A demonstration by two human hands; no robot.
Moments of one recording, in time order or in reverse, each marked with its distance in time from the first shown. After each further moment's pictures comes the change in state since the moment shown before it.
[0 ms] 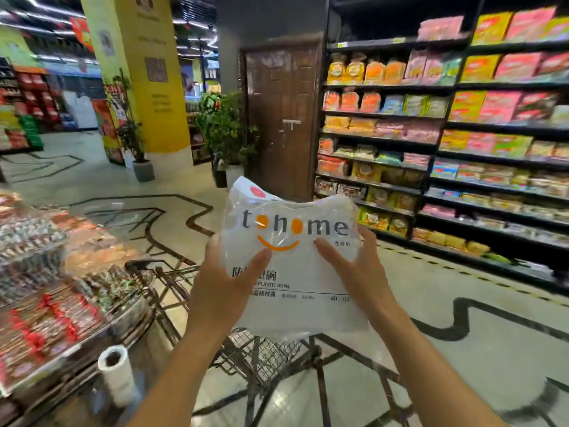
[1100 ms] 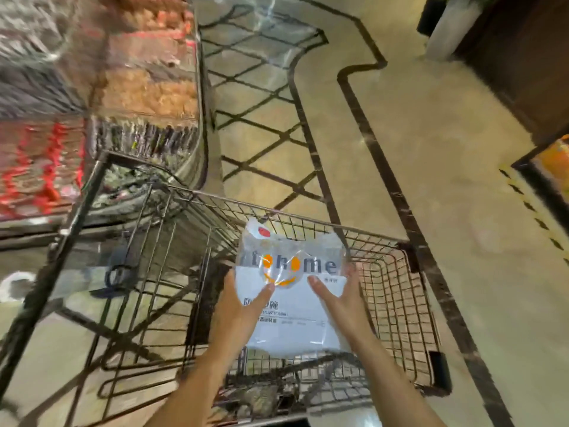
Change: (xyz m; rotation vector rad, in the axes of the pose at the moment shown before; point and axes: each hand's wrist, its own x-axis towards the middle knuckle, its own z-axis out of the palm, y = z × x) left_hand 0.321 -0.372 0.242 0.073 0.459 -0.917; right_hand 0.485 0.350 0.303 -0.246 -0.974 0.350
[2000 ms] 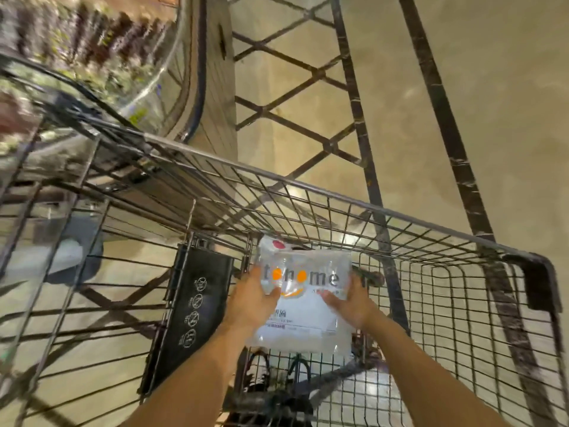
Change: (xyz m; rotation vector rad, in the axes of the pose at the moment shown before) left_hand 0.191 -0.140 0.091 0.516 -0.179 -0.192; right_hand 0.254 0.249 0.069 -0.373 -0.391 0.250
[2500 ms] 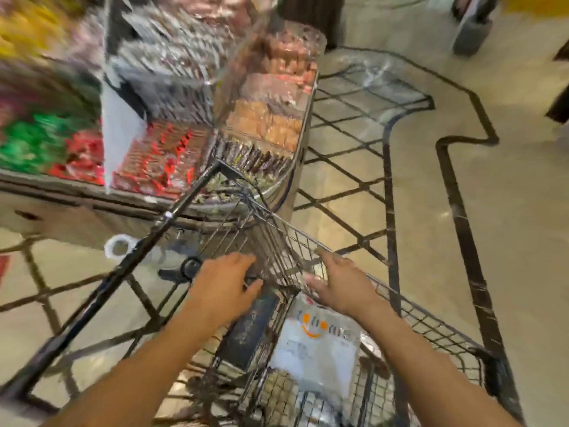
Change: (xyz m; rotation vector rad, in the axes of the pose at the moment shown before) left_hand -0.234 0.038 -0.234 0.499 0.486 0.257; right_hand -0.257 -0.312 -0.037 -0.924 0.160 -0.724
